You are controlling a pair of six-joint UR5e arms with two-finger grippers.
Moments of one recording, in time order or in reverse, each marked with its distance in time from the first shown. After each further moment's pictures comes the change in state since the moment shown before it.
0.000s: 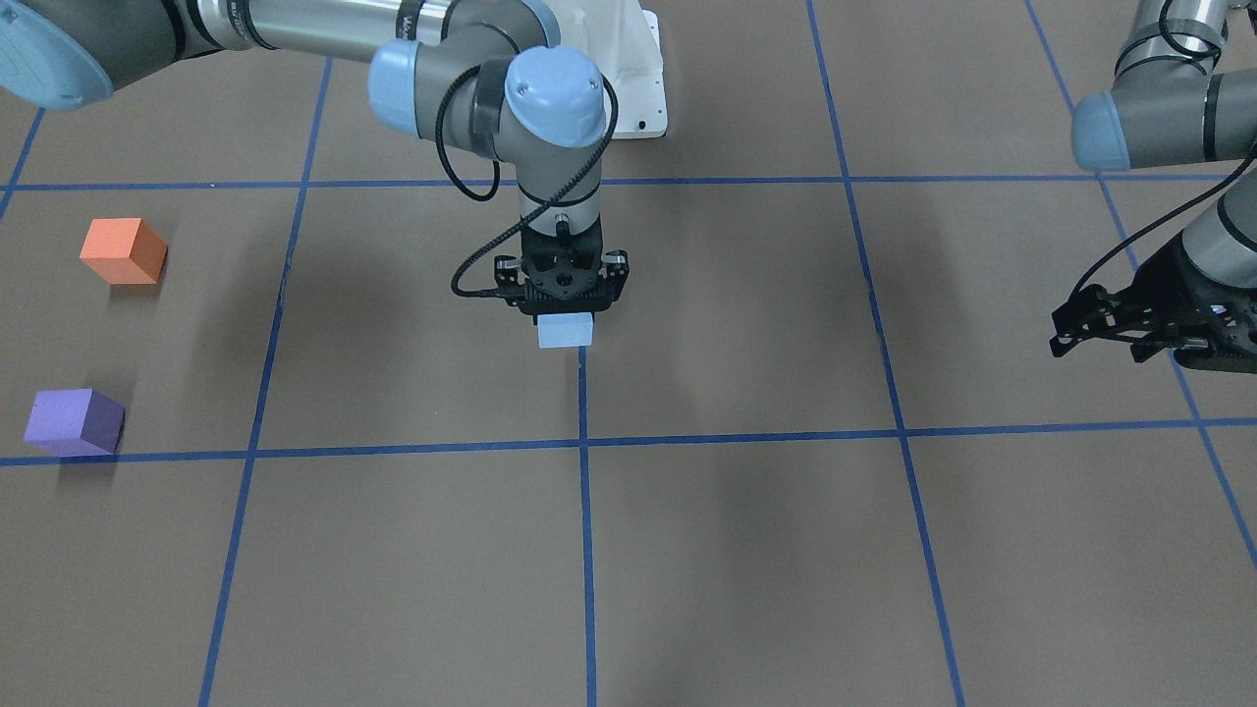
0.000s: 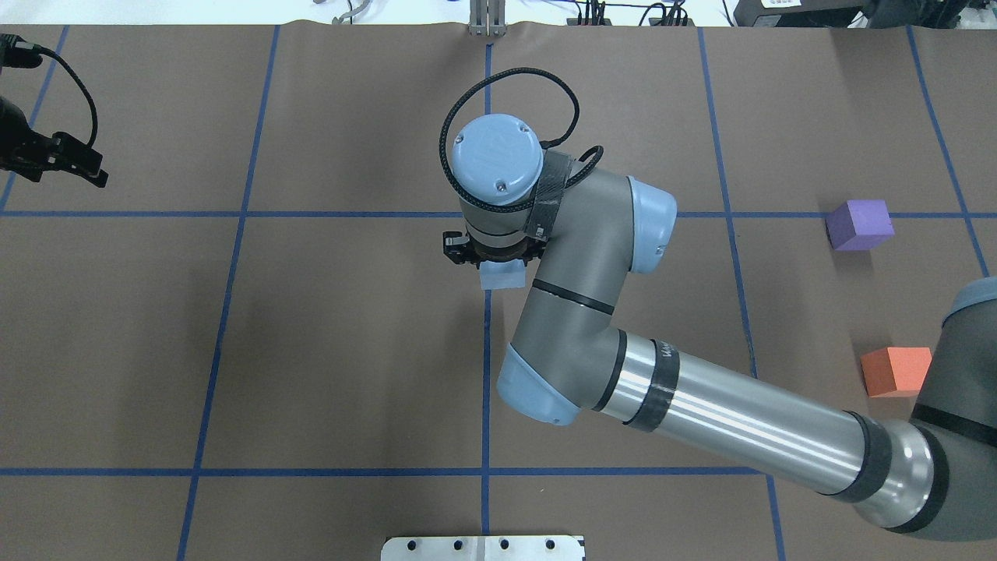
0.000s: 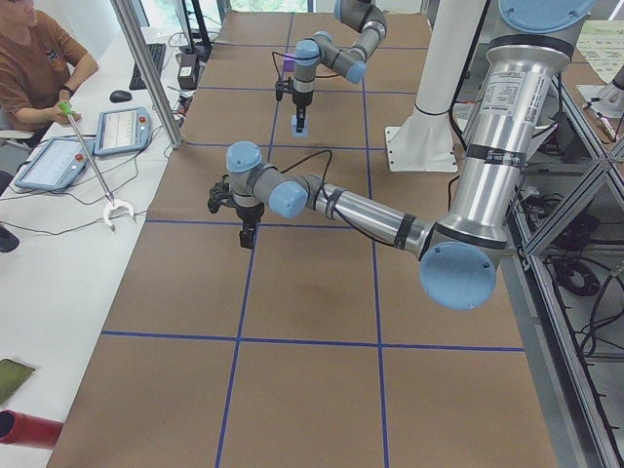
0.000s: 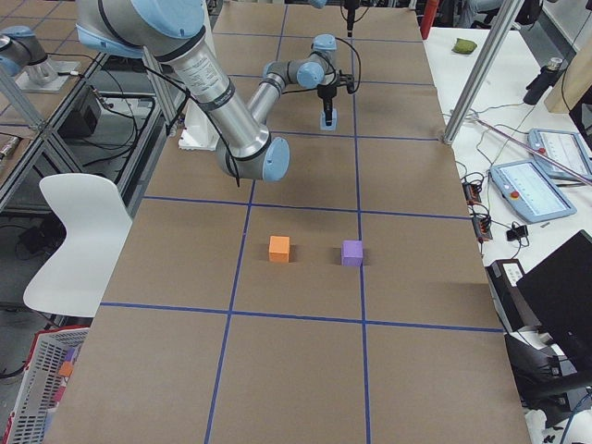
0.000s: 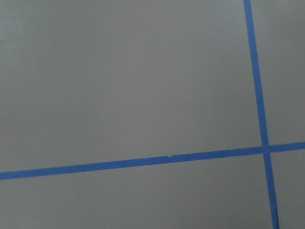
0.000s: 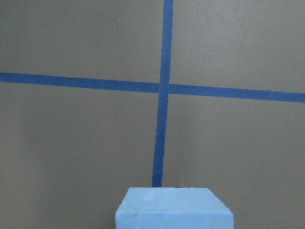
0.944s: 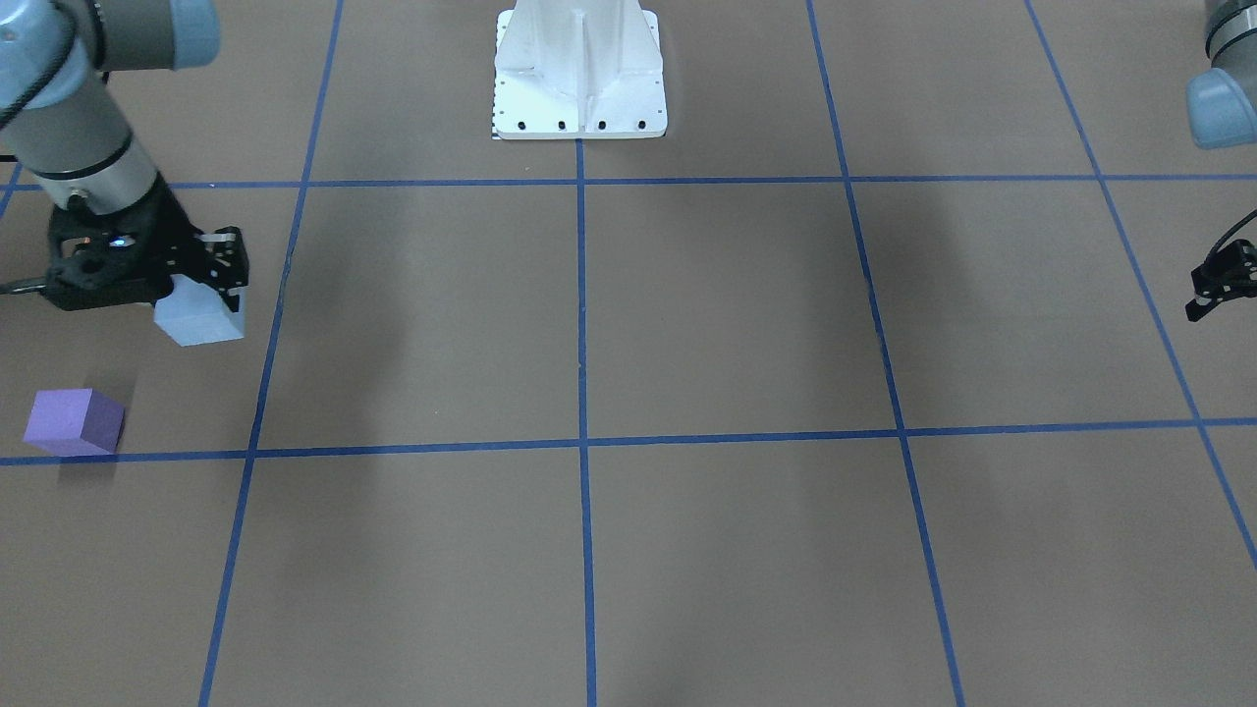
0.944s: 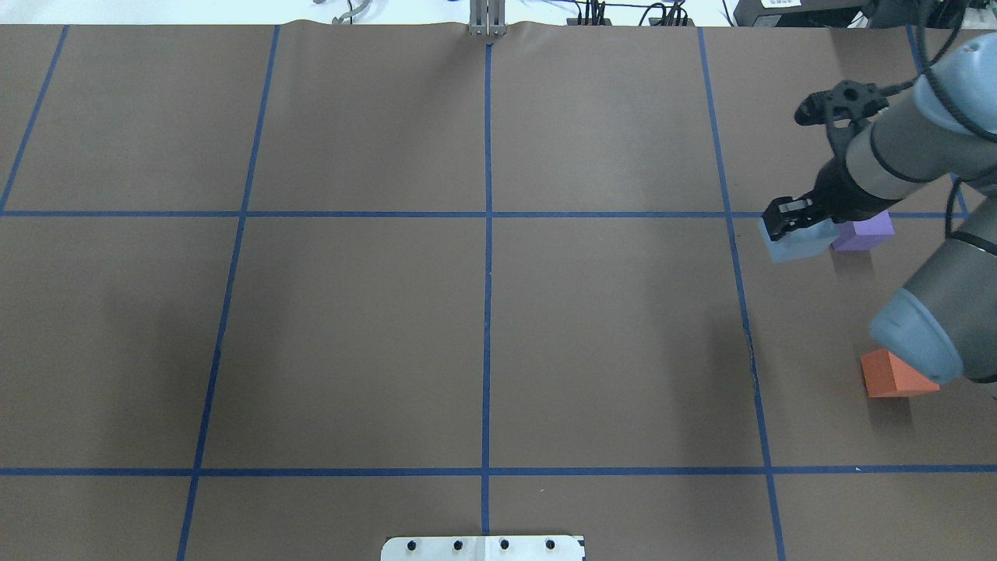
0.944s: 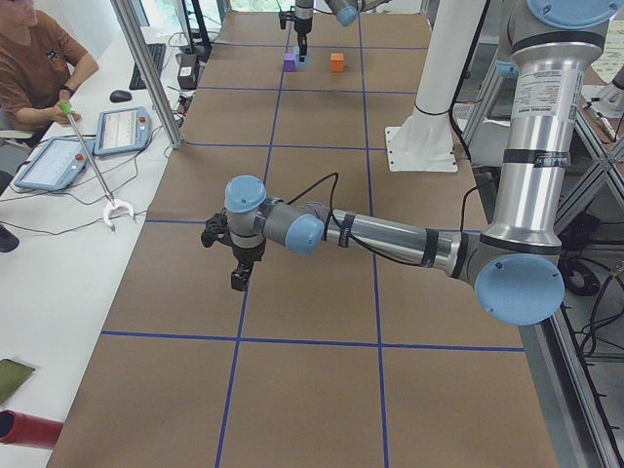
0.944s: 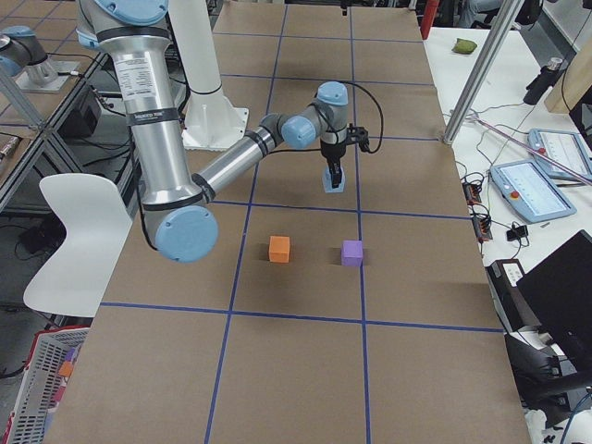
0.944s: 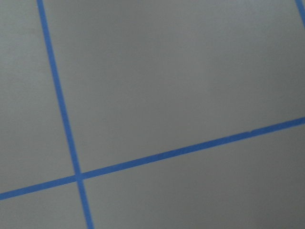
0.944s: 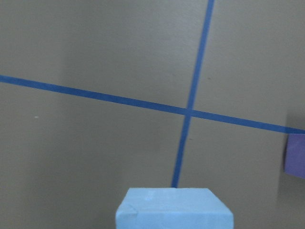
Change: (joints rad) left arm -0.190 0.147 0.009 -0.002 -0.024 0.407; right arm 0.400 -0.706 0.344 0.243 0.275 -0.460
